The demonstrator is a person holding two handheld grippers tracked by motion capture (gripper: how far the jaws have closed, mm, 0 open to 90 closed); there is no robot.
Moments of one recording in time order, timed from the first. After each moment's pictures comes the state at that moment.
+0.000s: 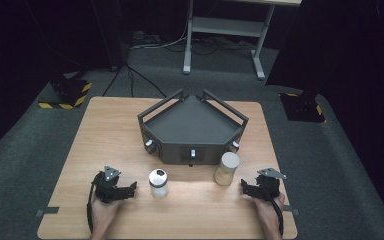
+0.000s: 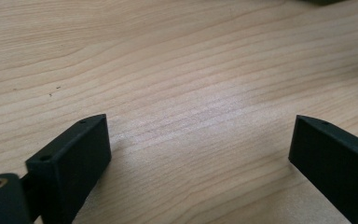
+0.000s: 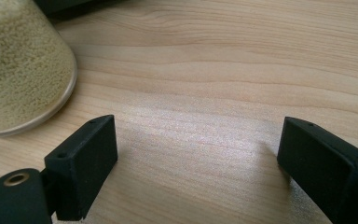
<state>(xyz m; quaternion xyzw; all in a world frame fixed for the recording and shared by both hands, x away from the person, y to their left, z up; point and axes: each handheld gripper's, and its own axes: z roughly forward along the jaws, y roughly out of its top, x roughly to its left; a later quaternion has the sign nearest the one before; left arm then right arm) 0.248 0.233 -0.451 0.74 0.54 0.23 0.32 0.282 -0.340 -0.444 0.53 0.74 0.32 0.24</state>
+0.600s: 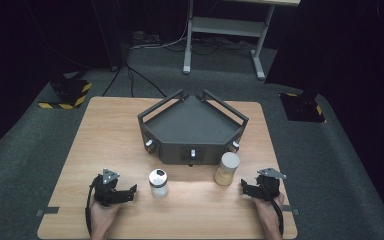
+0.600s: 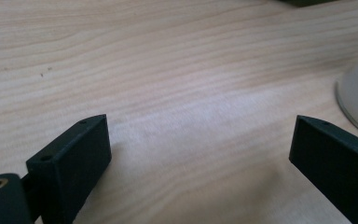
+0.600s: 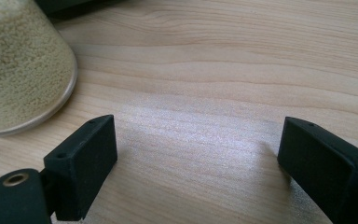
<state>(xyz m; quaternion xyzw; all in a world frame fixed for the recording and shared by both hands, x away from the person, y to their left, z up) 0.227 0.248 -0.454 0.73 0.55 0.20 0.36 0.282 -0.340 -0.444 0.53 0.74 0.32 0.24</state>
